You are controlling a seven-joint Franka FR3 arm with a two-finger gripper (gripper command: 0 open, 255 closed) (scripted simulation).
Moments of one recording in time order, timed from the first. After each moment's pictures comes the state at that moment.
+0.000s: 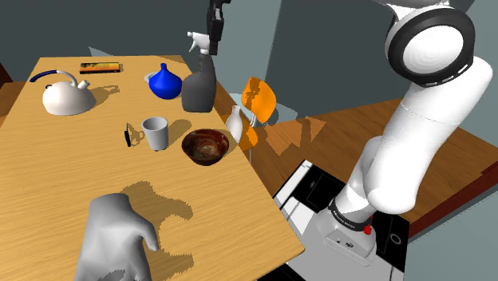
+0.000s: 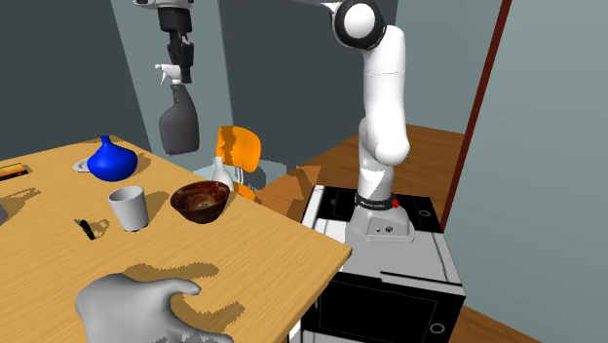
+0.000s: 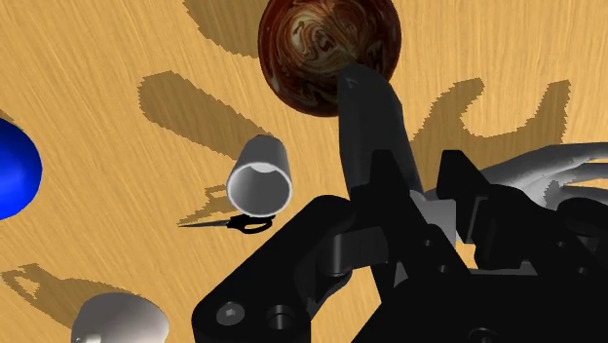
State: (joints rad) arm 0.25 0.09 -0.07 -1.34 0.09 1.43 -0.73
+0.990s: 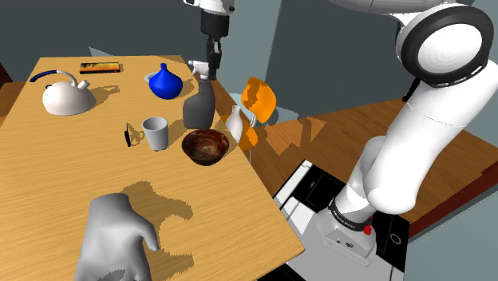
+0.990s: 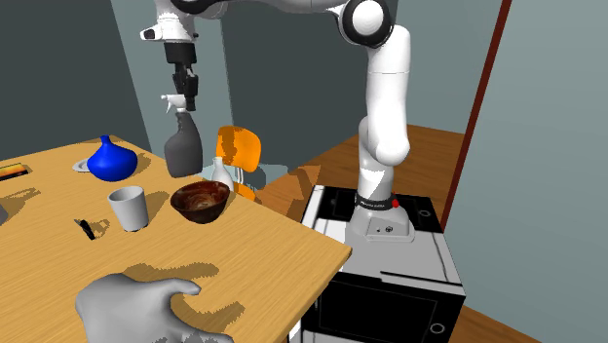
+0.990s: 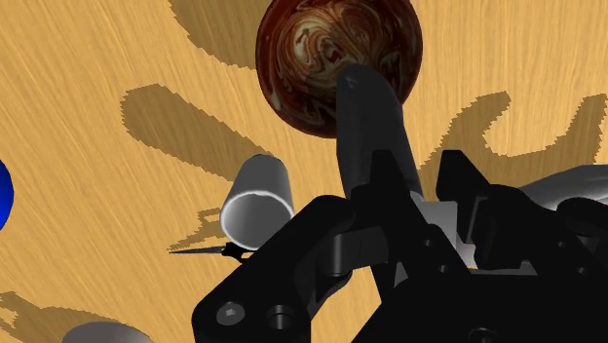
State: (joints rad) arm 0.25 0.03 -0.07 -1.62 0.08 1.64 -0.75
